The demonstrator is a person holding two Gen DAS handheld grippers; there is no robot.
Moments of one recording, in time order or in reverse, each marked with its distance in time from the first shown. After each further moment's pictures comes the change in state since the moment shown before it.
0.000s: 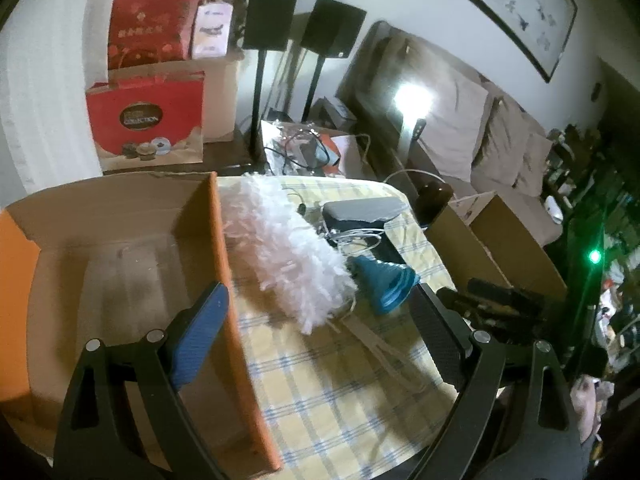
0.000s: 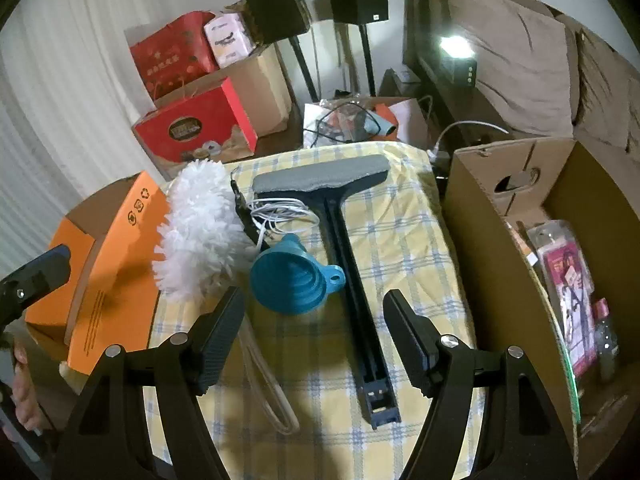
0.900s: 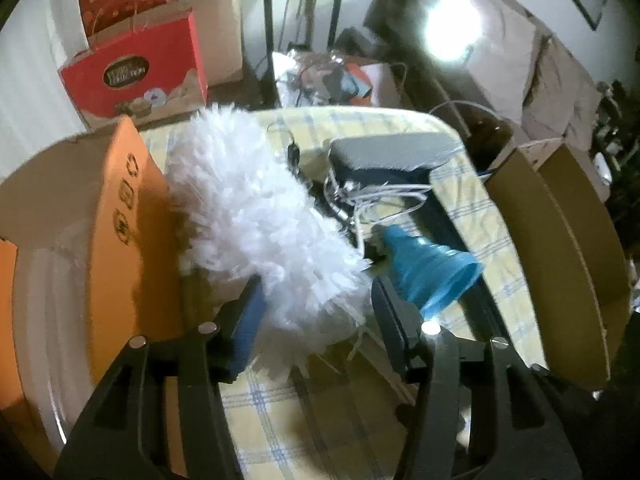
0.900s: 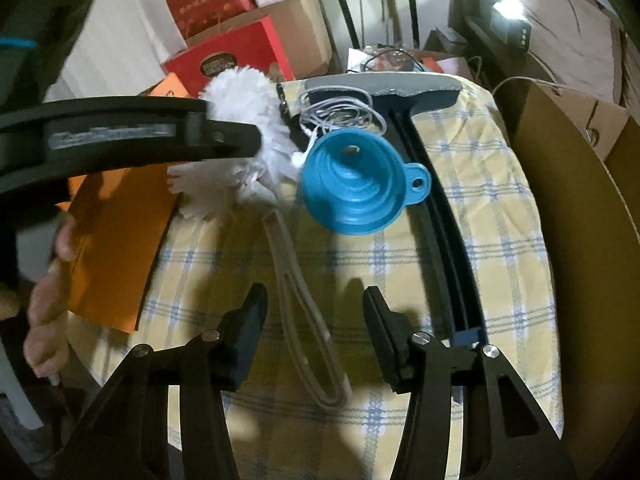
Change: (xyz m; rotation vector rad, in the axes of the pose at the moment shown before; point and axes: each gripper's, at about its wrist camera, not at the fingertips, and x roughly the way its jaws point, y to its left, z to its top) left arm 0.121 -0.025 0.002 0.018 0.242 0.183; right arm 0.048 0.030 -0.052 -0.085 0.138 0.099
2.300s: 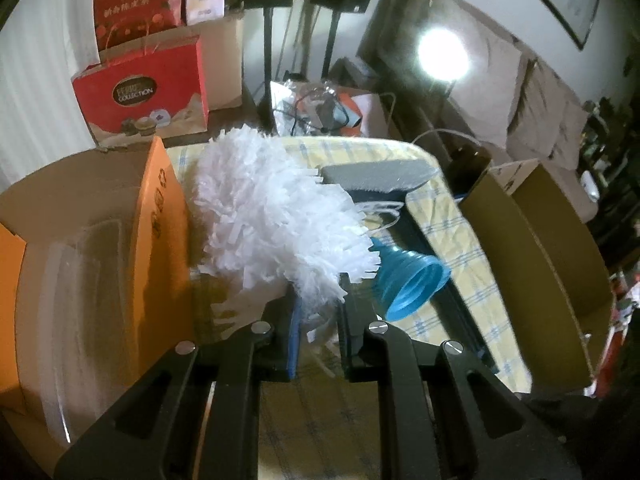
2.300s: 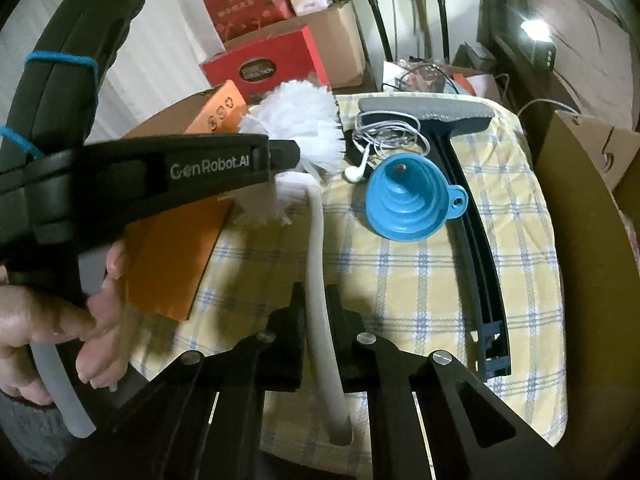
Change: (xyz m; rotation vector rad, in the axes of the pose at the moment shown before) left arm -0.047 -0.001 -0.010 -0.019 -0.118 -0.051; right arm -0.025 0.025 0.007 -0.063 -0.021 0.062
